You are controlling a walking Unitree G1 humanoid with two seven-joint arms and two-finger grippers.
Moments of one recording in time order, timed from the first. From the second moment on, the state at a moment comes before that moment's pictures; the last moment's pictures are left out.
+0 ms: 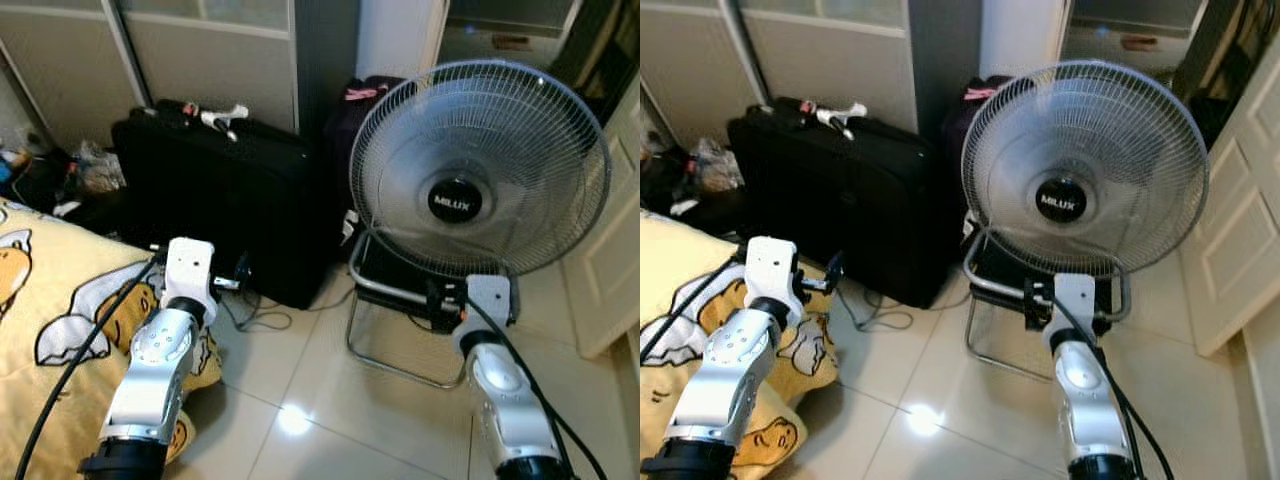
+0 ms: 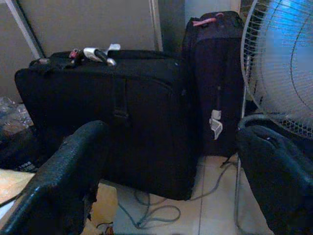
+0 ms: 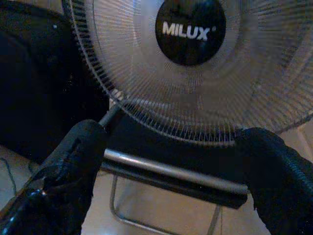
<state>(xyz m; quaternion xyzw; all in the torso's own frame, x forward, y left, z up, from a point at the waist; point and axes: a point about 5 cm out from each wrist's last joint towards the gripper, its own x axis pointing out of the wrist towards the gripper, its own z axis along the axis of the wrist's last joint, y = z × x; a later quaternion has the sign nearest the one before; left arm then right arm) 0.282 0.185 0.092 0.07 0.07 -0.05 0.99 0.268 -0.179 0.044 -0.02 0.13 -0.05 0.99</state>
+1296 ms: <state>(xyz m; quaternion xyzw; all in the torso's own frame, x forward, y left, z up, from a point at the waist) 0.289 0.177 0.089 0.06 0.07 -0.05 0.99 0.278 -0.184 0.056 -0.05 0.09 -0.02 0.99</state>
